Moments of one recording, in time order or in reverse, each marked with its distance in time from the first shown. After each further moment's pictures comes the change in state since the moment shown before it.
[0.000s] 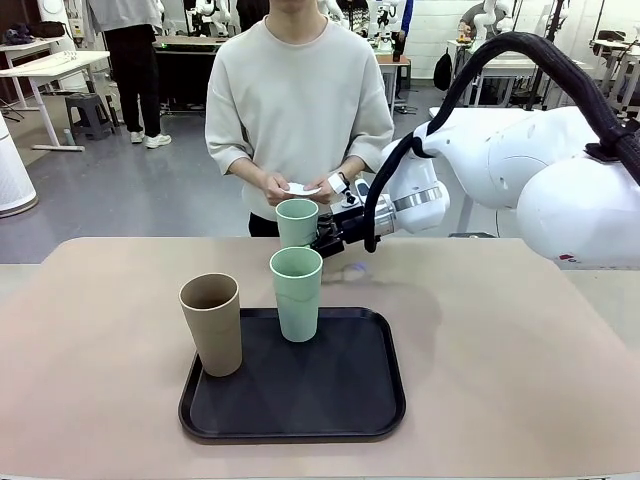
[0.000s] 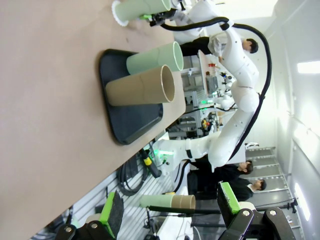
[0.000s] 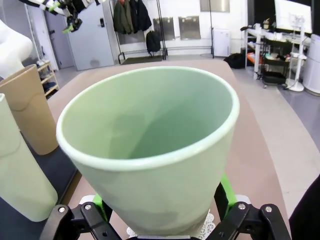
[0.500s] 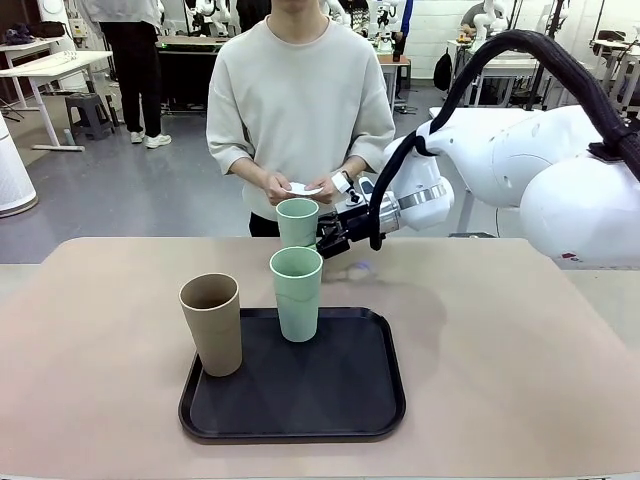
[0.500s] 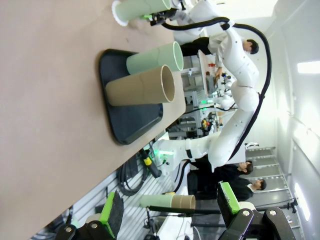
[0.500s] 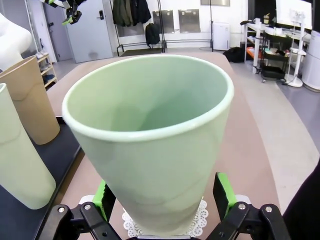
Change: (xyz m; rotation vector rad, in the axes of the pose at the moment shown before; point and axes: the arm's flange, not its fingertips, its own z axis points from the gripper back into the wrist) left arm 0.000 0.000 0.000 0.000 0.000 0.000; right arm -0.001 -0.005 0.015 -0.013 0.029 0.012
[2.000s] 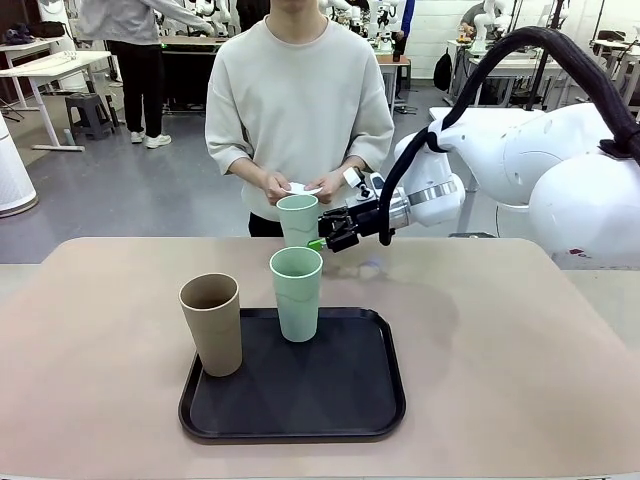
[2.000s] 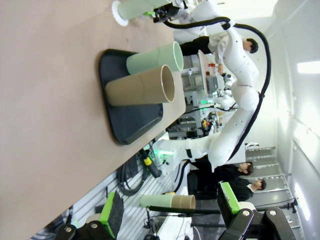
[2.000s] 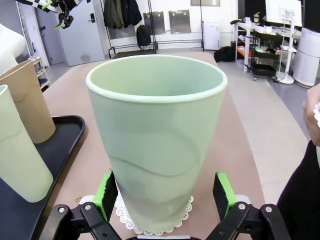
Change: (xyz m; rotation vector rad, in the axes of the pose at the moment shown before) left arm 0.000 0.000 0.000 0.000 0.000 0.000; right arm -0.001 -0.006 0.021 -0.037 -0.006 -0.016
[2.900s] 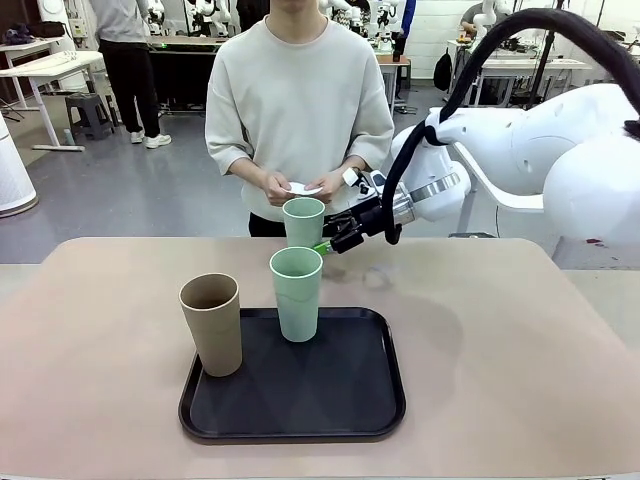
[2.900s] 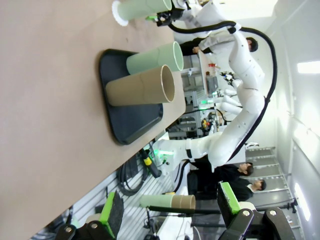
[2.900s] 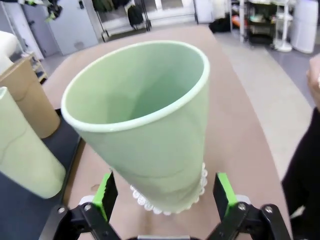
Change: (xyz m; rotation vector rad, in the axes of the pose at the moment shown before) left arm 0.000 0.000 0.000 0.000 0.000 0.000; right arm 0.011 0.020 0.014 -0.031 0.155 -0.114
